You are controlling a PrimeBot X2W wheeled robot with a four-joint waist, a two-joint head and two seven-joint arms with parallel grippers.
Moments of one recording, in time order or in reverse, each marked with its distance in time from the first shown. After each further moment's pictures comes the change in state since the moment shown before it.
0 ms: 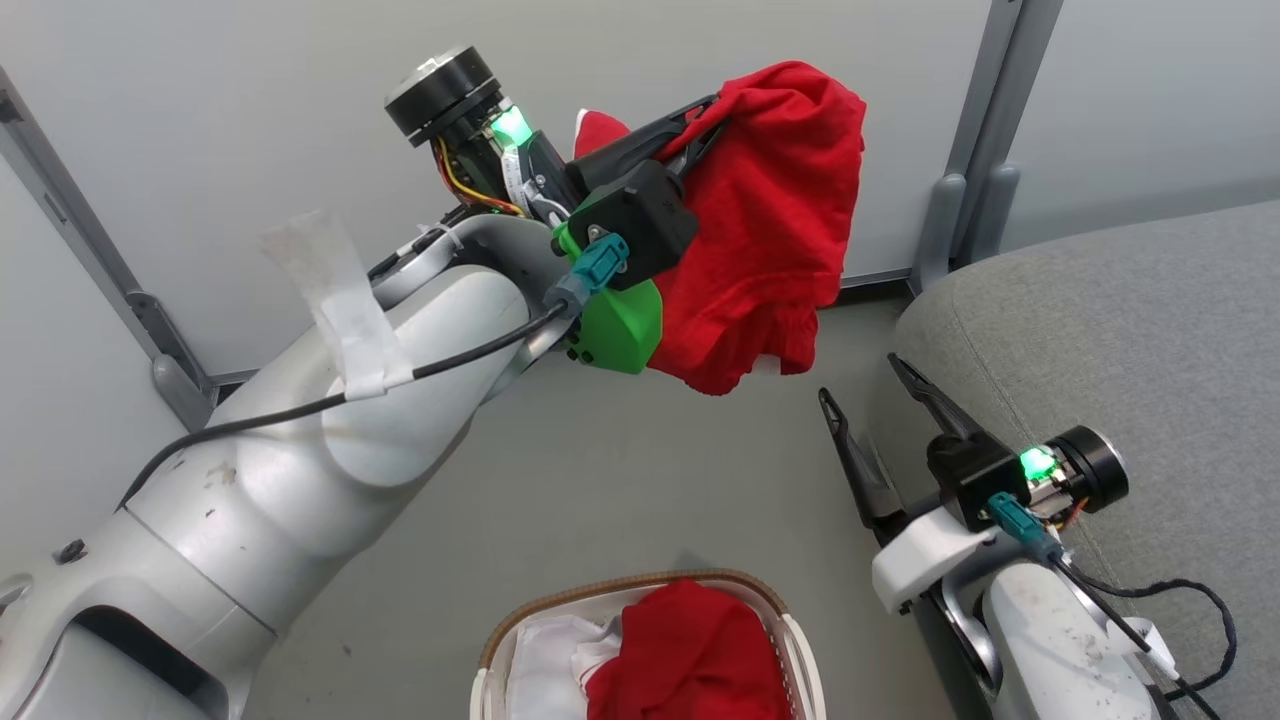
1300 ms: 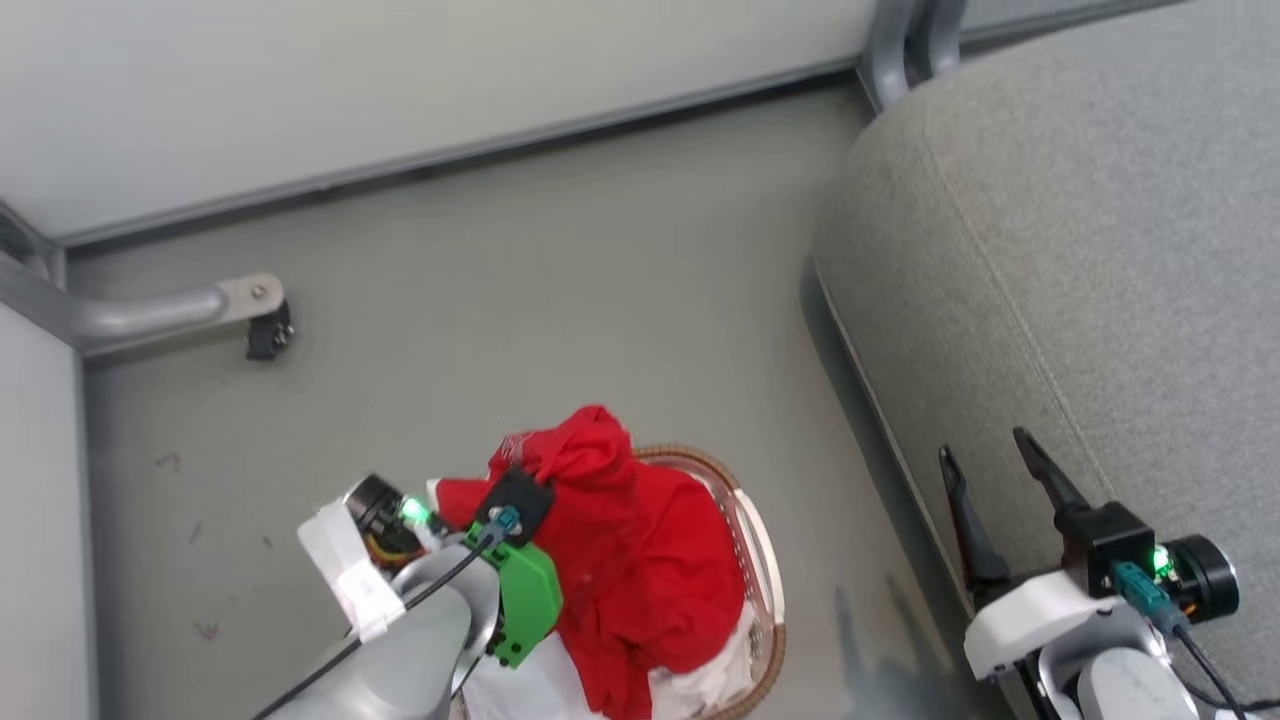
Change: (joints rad) left arm 0.492 -0.179 0.311 0.592 0.113 0.007 -0.101; right arm 0.167 0.001 -0.181 -0.059 0.082 0.000 0.000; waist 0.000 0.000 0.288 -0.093
